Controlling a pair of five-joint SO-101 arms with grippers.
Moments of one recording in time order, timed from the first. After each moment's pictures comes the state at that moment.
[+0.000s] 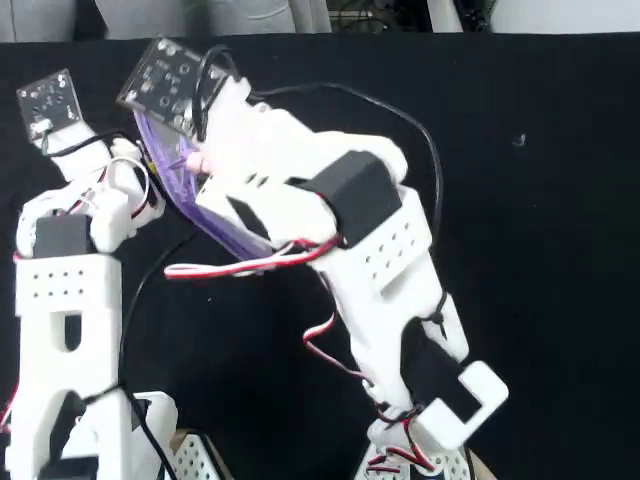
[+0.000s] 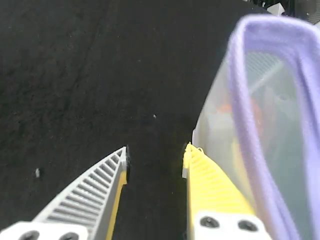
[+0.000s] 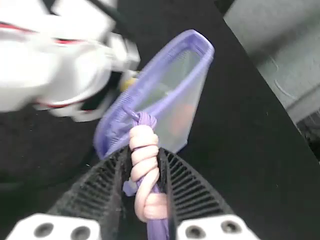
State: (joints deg) left arm -10.9 -38.5 28.2 61.4 14.8; right arm -40.7 2.2 -46.6 97.8 23.6
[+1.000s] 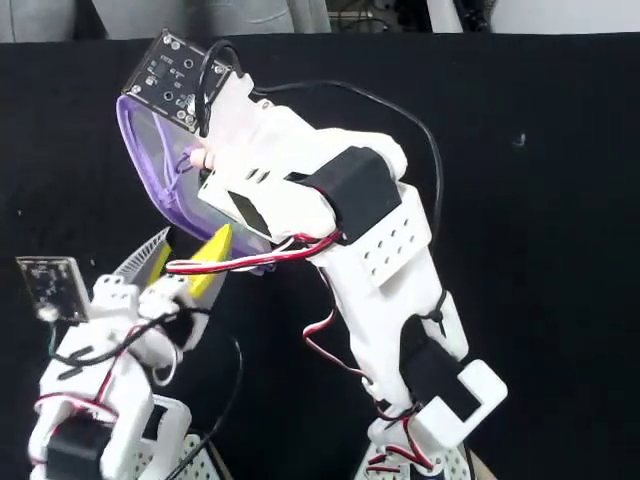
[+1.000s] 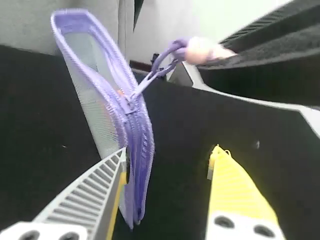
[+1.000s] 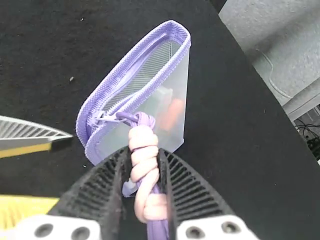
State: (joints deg) left arm 6.3 -104.2 63.4 59.4 20.3; right arm -40.2 2.6 -46.7 97.6 23.6
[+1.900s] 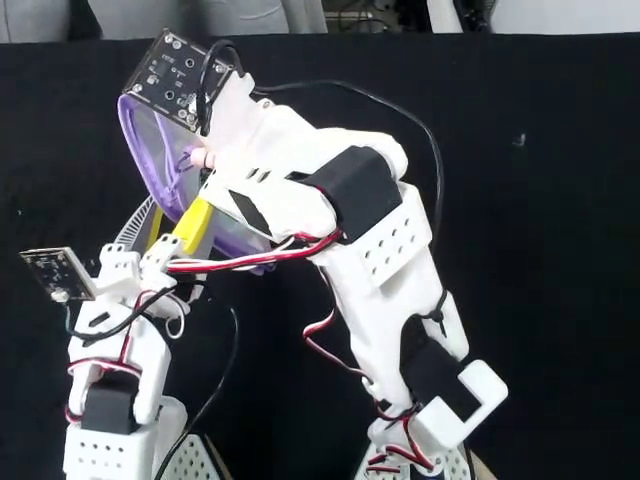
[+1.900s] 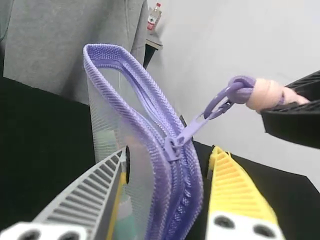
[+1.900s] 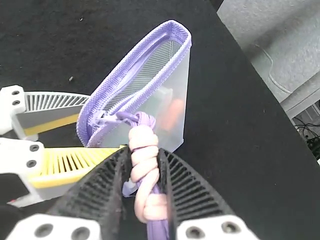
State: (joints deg) left arm 1.3 -103.1 83.1 27.2 23.2; right arm -40.2 2.6 -46.7 97.6 23.6
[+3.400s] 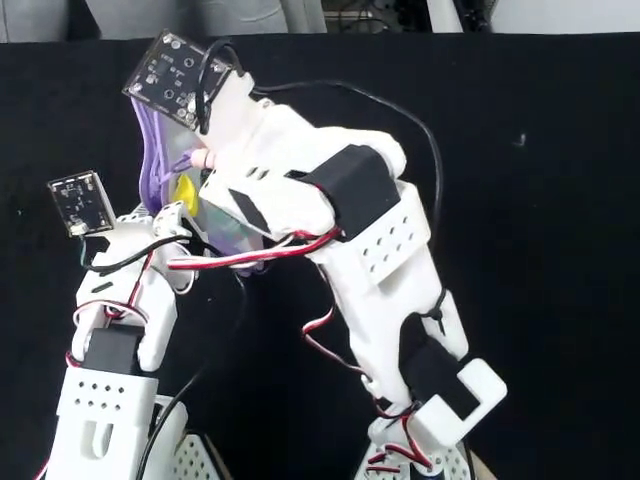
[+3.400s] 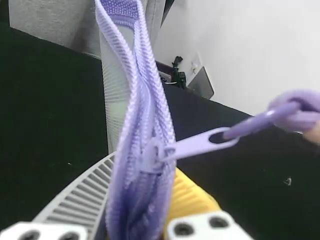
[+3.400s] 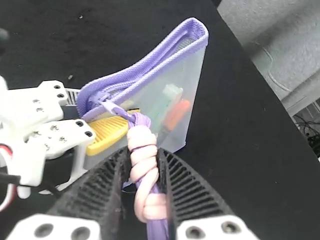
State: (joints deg) left arm 1.8 -72.3 68.7 25.9 22.7; right arm -39.1 2.7 -46.7 97.6 23.6
